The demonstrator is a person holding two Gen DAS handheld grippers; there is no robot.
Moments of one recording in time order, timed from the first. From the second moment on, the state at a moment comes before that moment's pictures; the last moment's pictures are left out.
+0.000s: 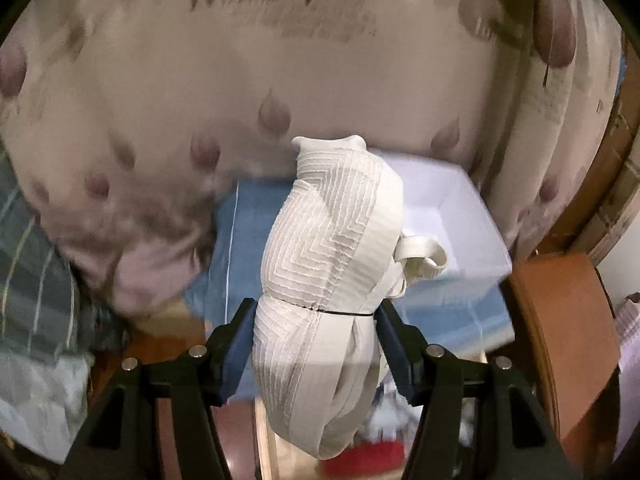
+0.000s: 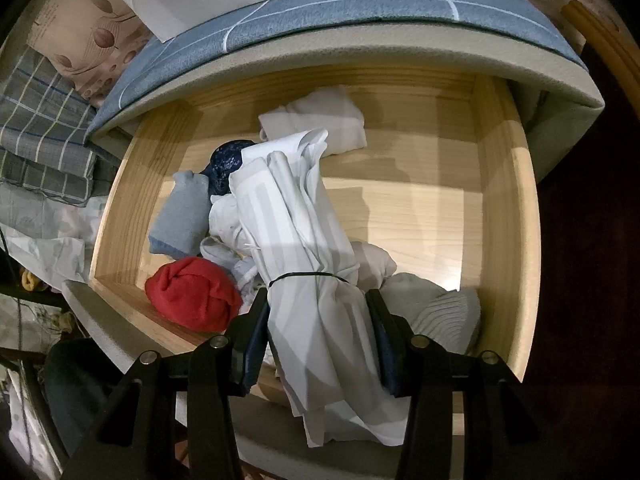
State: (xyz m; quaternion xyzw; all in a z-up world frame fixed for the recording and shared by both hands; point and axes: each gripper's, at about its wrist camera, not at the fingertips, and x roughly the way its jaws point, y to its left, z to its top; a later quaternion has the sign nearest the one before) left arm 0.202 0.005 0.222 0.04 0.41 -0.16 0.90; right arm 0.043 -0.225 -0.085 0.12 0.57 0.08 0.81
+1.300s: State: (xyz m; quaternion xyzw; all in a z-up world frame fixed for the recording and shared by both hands) left arm 0.307 -0.061 0.087 0.12 0.53 -0.07 0.84; right arm 0.044 -0.225 -0.089 0.14 0.57 0.08 0.80
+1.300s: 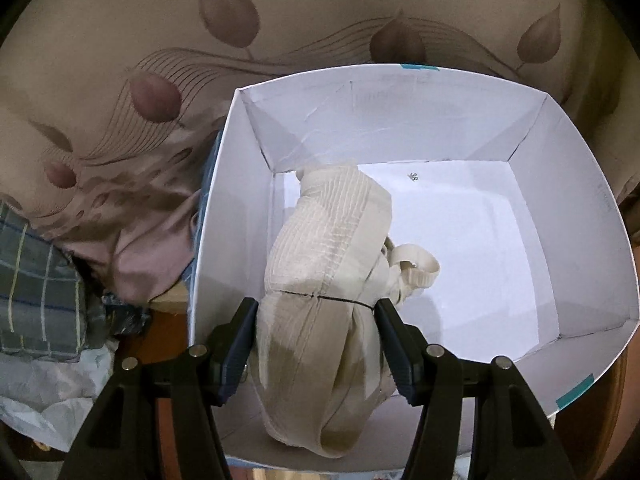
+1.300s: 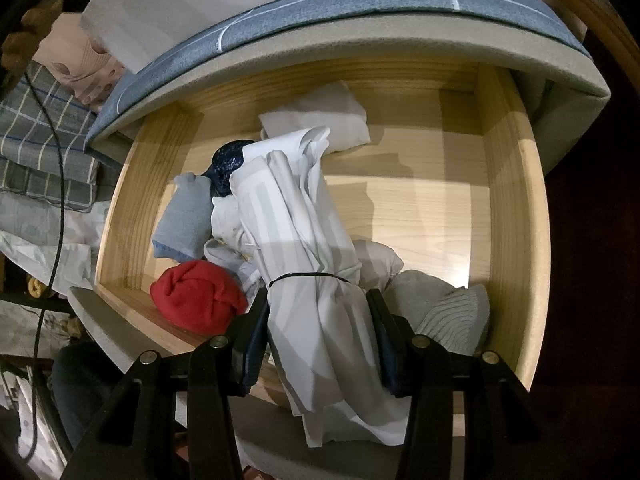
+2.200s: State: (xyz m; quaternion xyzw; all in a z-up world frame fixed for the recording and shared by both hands) left arm 0.264 -0.031 0.146 0.10 0.51 -0.08 0.85; right arm 0.045 -0.221 -0.087 0.12 0.57 0.07 0.81
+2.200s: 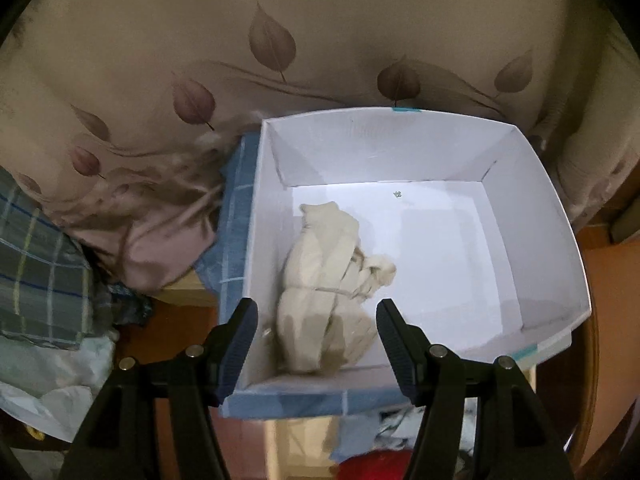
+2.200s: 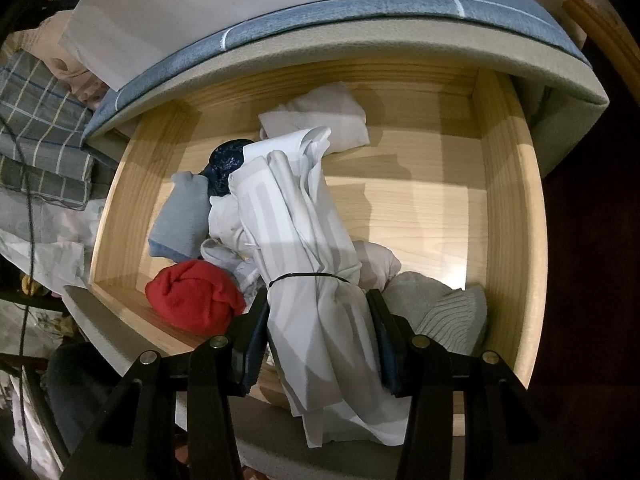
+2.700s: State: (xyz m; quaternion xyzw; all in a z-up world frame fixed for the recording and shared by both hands) left arm 0.144 0.043 0.113 0.08 0.51 -0.04 0.86; right arm 0.046 -0.207 -0.086 0.08 0.58 0.05 0.81
